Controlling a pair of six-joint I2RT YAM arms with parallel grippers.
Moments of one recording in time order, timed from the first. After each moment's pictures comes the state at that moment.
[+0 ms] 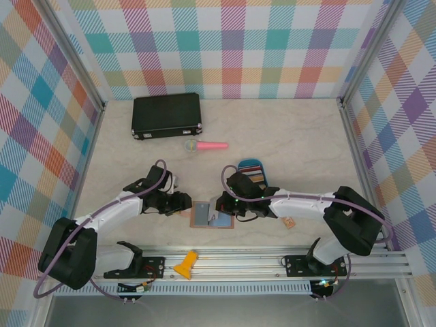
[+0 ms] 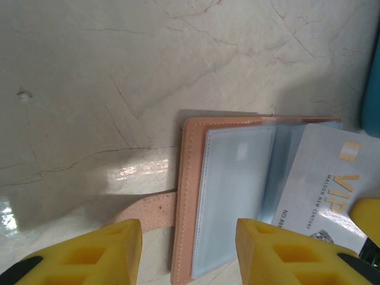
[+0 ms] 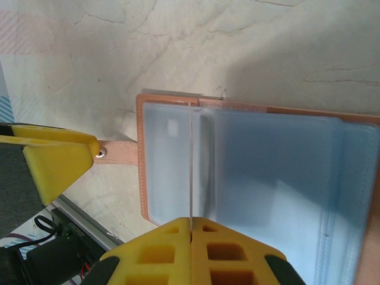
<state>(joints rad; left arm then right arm) -0.40 1.22 0.57 -0.49 0.41 -0.63 0.96 1.51 0.73 -0.05 -0.24 1.06</state>
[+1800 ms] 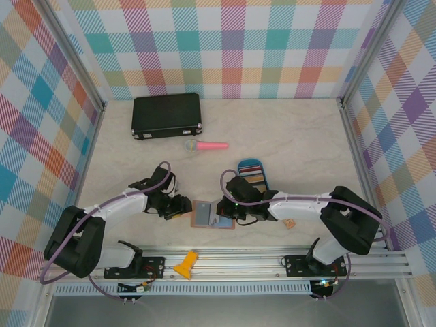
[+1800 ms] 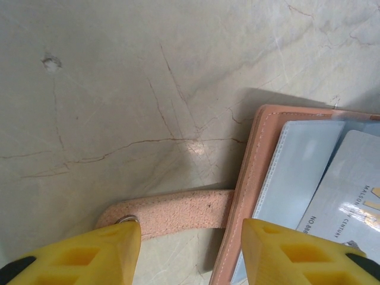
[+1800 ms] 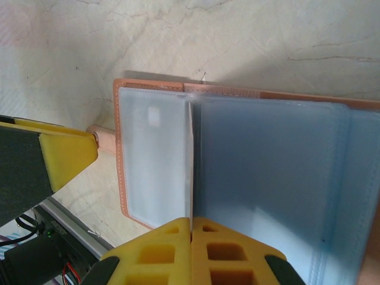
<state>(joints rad) -0.42 1.32 0.58 -0.52 0.39 -0.64 0.98 1.53 0.69 -0.02 -0.23 1.06</state>
